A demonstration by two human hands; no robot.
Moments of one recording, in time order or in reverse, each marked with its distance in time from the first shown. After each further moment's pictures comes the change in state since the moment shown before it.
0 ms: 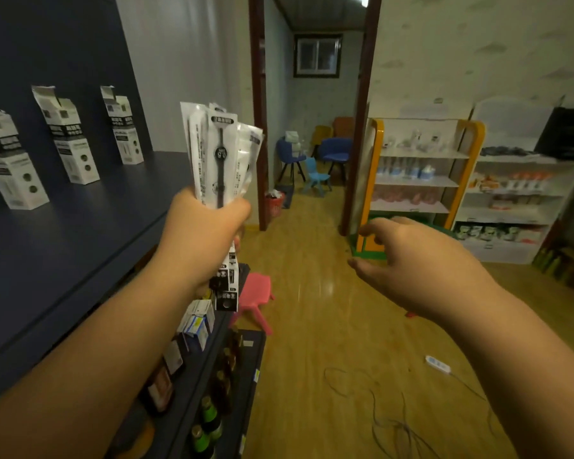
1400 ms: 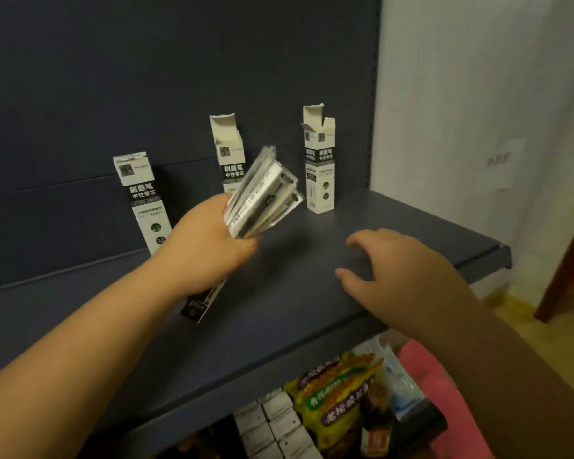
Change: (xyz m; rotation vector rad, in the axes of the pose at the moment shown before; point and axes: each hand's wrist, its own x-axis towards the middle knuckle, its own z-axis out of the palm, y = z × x) left_hand 0.335 -0.109 -0.090 1.142 0.501 -0.253; right_hand 0.533 -0.207 0.193 0.491 -0.117 -0.999
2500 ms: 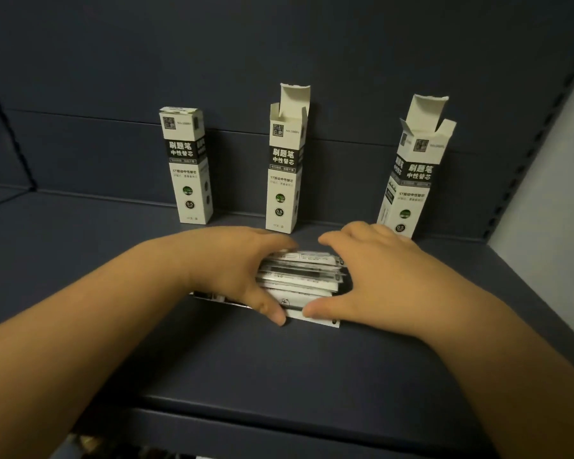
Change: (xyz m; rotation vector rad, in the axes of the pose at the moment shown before) left_hand 0.063 -0.017 0.063 0.398 -0.521 -0.254; right_hand 0.168 0.038 0.032 -0.078 -0.398 -0.729
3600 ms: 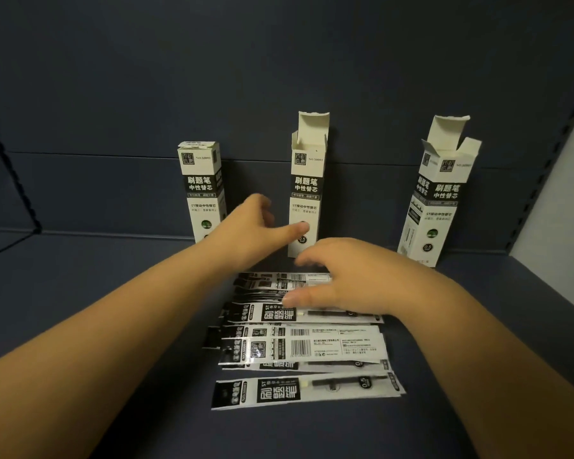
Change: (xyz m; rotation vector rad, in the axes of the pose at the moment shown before) left_hand 0.037 -0.054 -0.015 -0.543 0.563 -0.263; right_hand 0.078 -0.027 0.005 0.239 -0.061 -0.074
